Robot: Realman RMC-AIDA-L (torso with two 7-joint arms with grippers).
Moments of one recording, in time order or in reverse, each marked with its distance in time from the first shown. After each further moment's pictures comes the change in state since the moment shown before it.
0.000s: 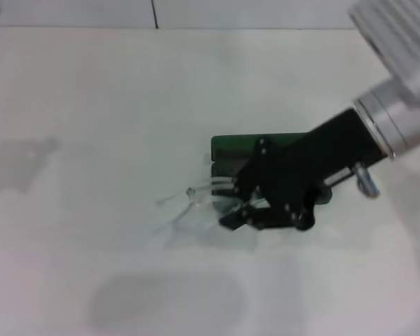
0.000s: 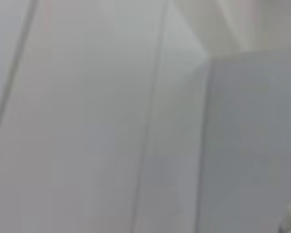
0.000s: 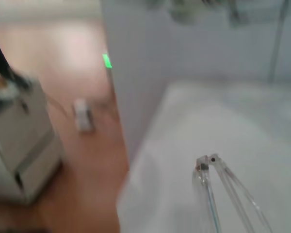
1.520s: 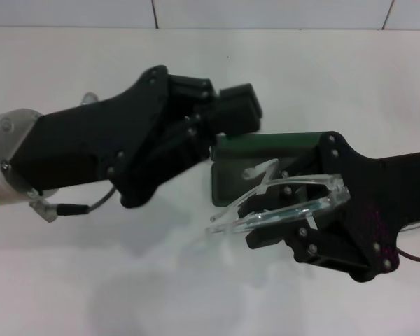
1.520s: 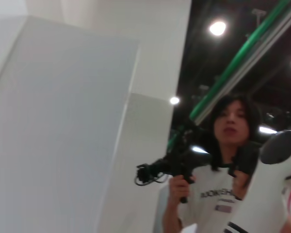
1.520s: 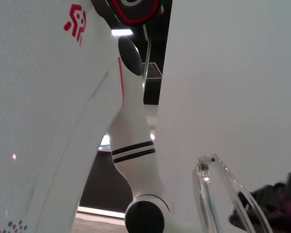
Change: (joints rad) left arm -0.079 -0.109 0.777 0.061 -0.347 0.000 -0.017; right arm -0.183 0.017 -0.062 0.450 0.719 -0.247 -0.729
